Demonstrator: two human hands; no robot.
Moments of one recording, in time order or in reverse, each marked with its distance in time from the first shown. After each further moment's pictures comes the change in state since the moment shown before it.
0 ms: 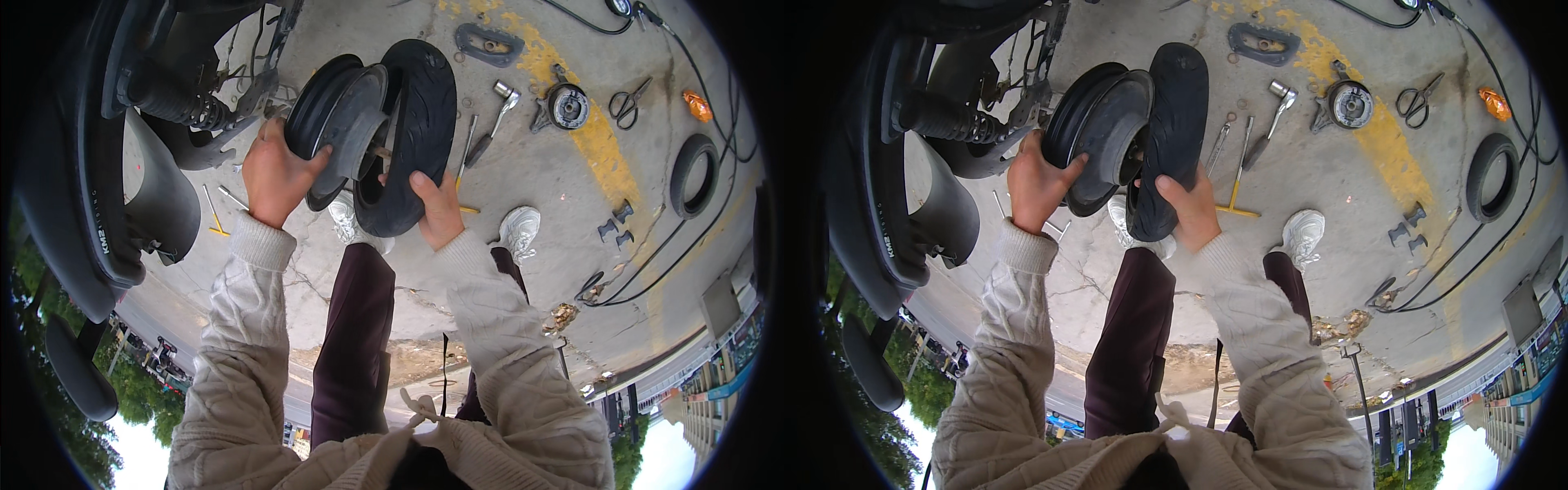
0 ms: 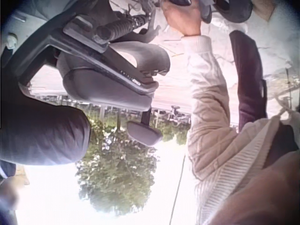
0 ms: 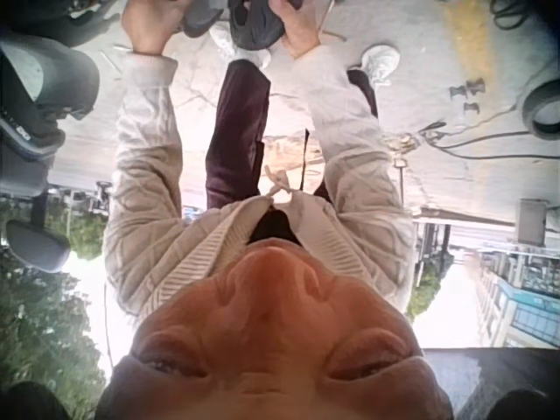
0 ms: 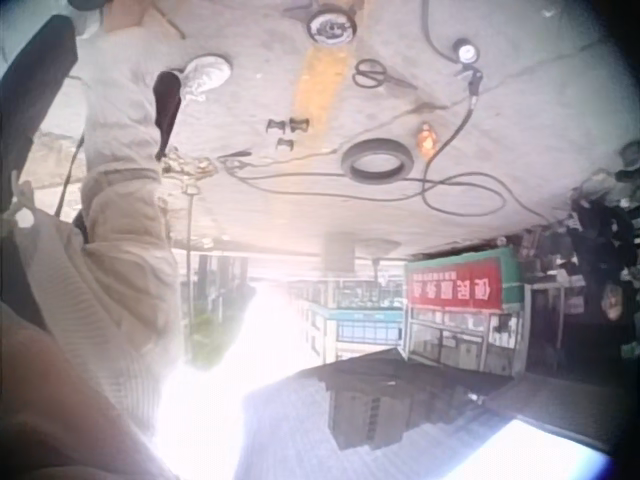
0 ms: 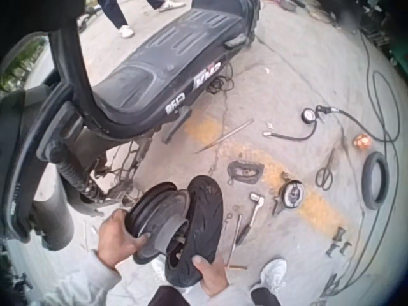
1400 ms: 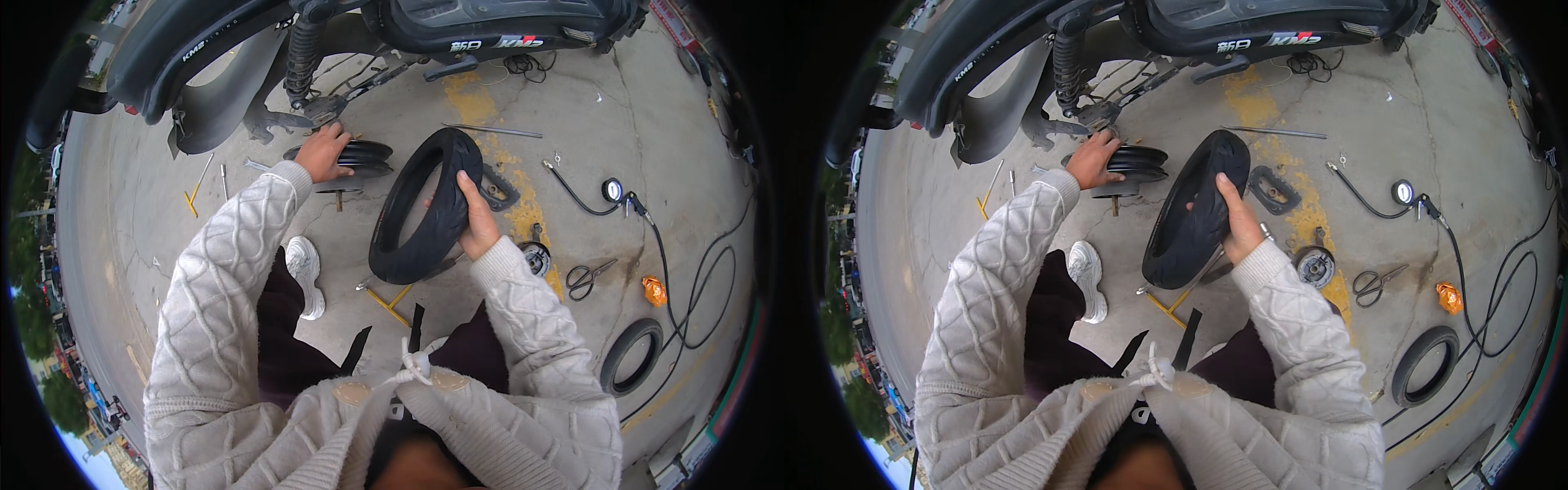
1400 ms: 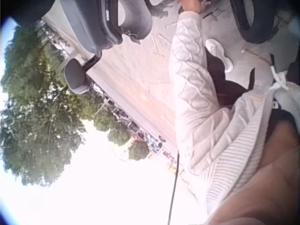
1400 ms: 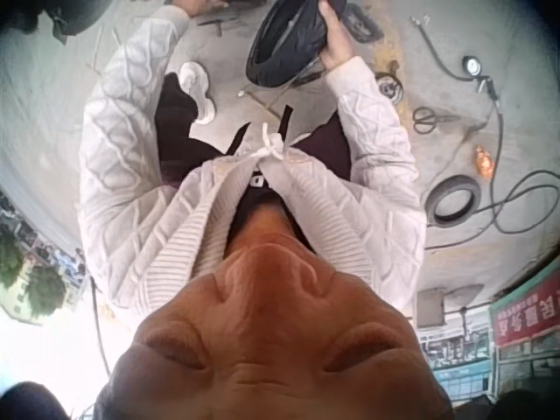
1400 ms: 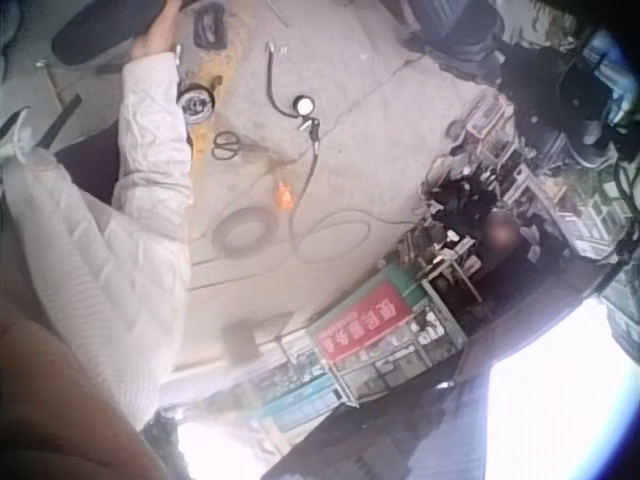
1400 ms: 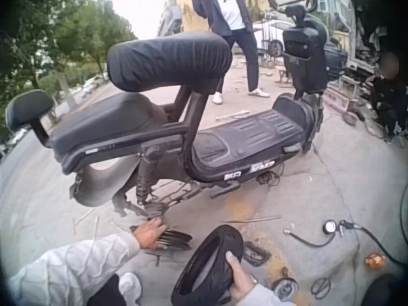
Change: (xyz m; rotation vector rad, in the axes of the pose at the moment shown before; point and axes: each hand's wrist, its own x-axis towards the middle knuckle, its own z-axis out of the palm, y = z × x) left_hand 0.013 -0.051 0.090 0.082 0.139 0.194; right_hand 0.078 -0.137 -0.022 -0.469 -0.234 0.337
